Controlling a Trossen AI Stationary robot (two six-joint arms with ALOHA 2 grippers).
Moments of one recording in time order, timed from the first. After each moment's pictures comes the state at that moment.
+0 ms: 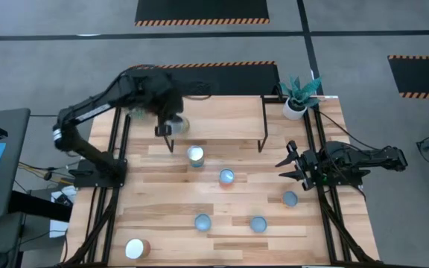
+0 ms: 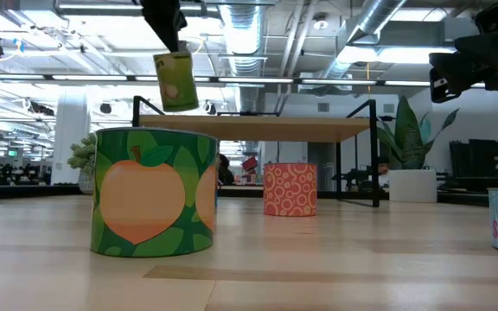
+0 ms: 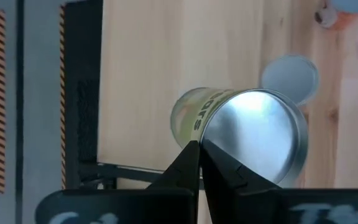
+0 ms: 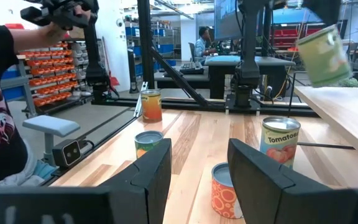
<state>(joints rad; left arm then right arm) 0.40 1.53 1.78 -1.39 -0.10 0.41 0.04 0.01 0.00 0.05 -0.21 0.04</state>
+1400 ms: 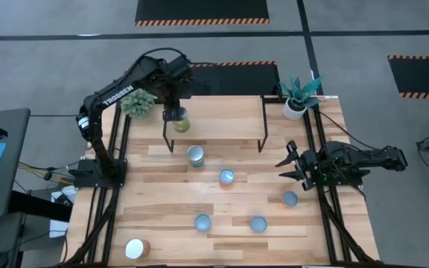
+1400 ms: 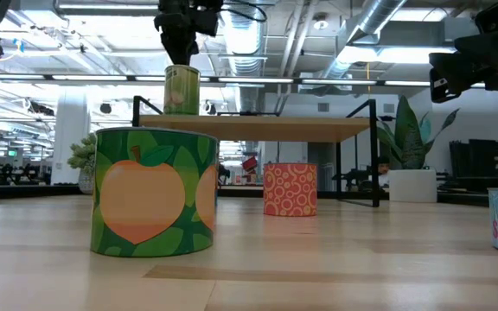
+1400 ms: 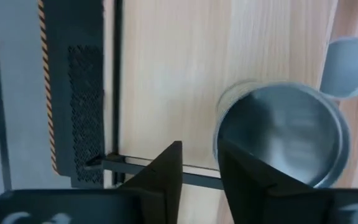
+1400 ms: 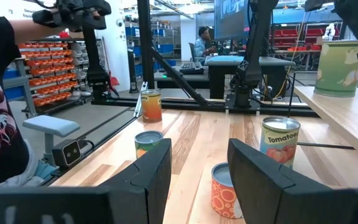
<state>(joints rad) 0.55 1.76 2.01 -1.53 -0.08 0.49 0.04 0.01 0.00 0.05 -0.21 0.04</state>
